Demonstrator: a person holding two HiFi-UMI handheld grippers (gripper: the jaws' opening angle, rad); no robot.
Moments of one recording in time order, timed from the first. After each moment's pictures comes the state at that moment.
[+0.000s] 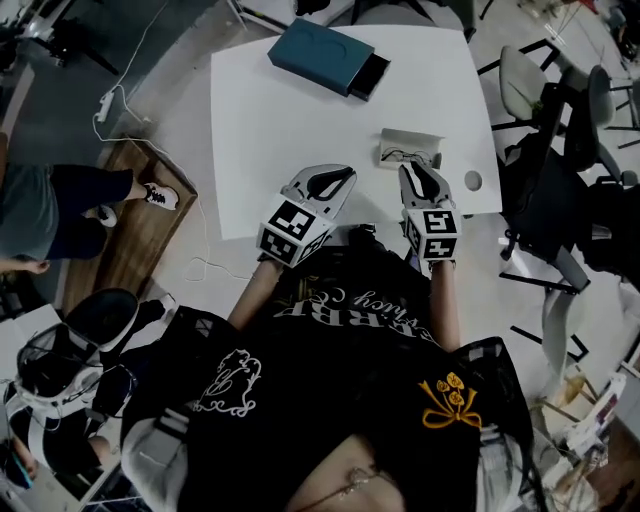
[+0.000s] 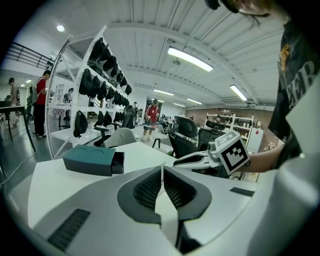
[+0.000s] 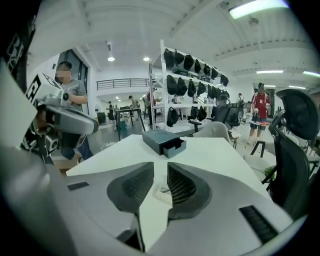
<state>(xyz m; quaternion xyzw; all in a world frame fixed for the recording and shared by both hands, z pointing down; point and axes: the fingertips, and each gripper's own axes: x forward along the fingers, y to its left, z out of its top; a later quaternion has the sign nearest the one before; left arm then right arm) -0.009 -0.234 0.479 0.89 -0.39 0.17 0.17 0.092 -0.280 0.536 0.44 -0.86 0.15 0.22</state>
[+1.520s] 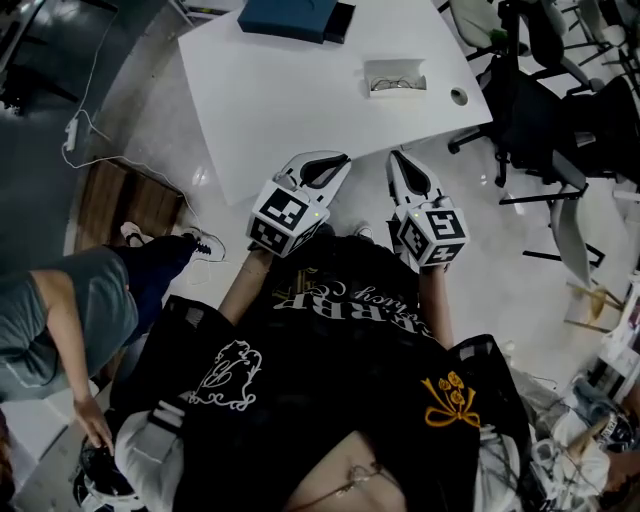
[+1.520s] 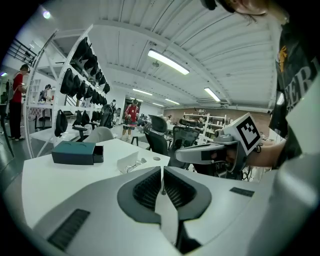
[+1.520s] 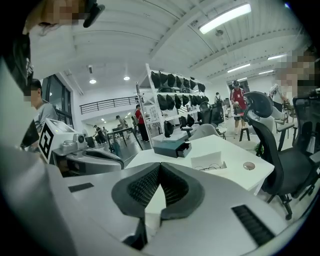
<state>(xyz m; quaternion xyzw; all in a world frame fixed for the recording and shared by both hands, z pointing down) -0.031 -0.083 0.470 0.94 -0.27 0.17 0.15 0.045 -0.094 0.470 0.52 -0.82 0.21 0.09</state>
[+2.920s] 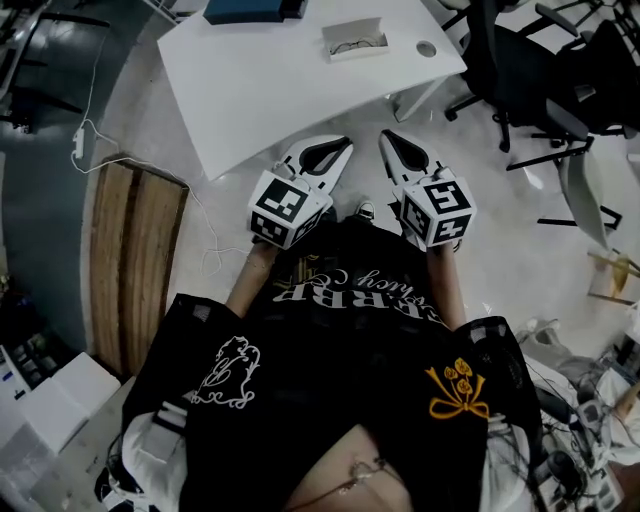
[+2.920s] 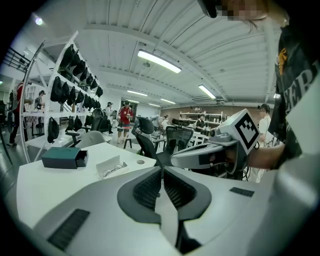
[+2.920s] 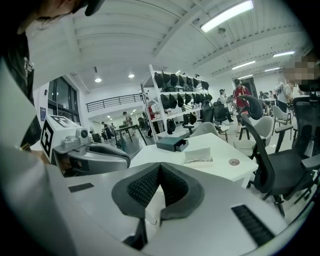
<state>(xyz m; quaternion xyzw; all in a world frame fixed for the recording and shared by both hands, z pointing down) 0.068 -0.006 0.443 0.94 -0.27 0.17 0.12 0.123 -0.017 0.453 0.49 -0.84 0.21 0.11</state>
